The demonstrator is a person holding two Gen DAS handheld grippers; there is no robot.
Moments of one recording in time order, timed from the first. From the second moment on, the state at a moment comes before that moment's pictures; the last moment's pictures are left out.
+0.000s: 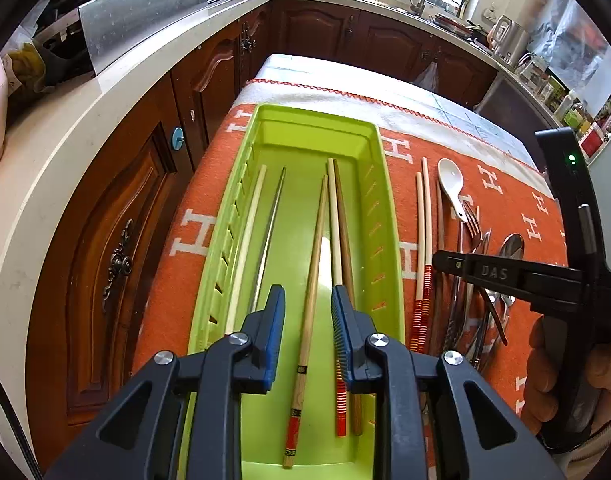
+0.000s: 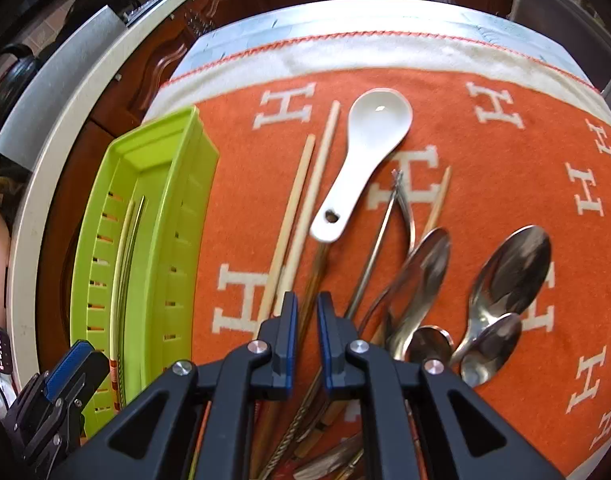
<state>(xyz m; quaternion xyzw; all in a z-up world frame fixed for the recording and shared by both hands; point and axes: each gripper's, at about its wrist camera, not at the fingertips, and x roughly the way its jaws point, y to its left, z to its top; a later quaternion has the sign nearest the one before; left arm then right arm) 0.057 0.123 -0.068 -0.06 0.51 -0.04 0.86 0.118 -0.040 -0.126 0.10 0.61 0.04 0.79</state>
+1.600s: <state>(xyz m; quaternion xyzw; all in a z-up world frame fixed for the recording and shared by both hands) 0.053 0.139 -0.070 -0.09 0.51 -0.03 0.86 0.111 -0.038 -0.125 0.12 0.61 0.02 0.78</state>
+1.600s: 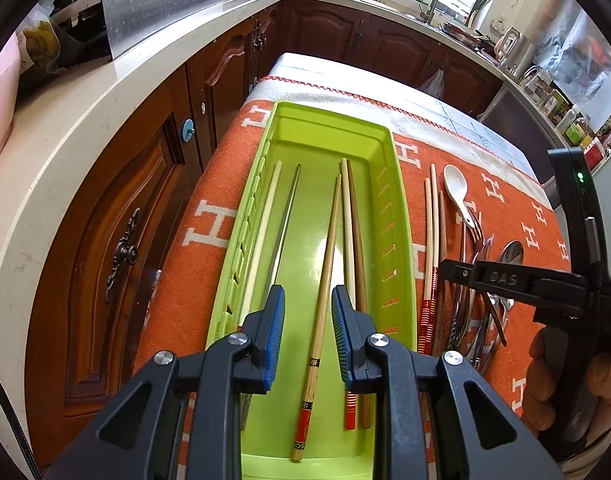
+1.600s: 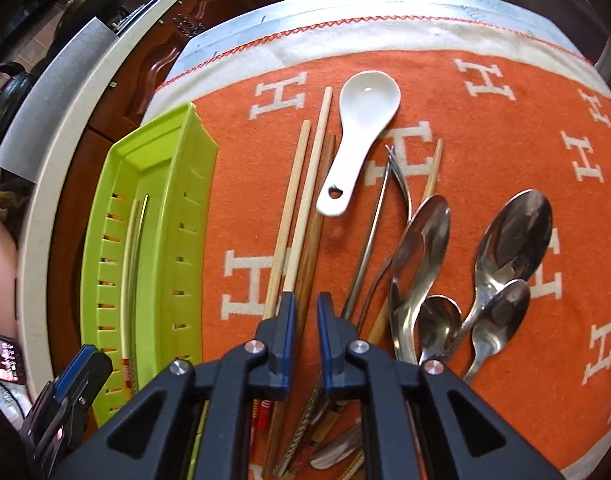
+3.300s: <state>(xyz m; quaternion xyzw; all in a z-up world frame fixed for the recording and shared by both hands) 0.047 0.151 -0.050 -0.08 0.49 0.00 0.87 0.084 0.014 -0.070 0.15 0.59 0.19 0.77</state>
